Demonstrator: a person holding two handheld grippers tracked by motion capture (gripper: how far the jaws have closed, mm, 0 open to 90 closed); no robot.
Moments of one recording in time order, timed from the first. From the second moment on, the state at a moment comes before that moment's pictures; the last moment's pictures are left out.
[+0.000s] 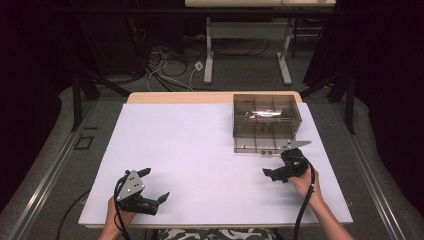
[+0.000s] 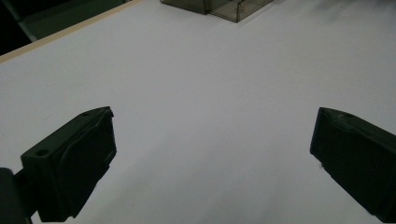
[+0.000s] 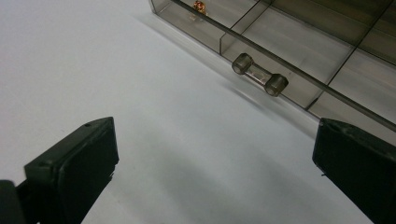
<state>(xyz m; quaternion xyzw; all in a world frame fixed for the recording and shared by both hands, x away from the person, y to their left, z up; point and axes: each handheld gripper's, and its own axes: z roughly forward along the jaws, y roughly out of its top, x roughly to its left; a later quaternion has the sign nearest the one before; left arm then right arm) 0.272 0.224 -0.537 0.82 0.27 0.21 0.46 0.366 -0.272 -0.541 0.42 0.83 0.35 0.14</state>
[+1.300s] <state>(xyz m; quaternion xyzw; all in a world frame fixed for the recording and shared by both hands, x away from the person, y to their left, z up) 0.275 0.220 -0.537 0.82 0.27 0.22 0.46 0.369 -0.293 -0.543 0.46 0.80 0.34 0.18</state>
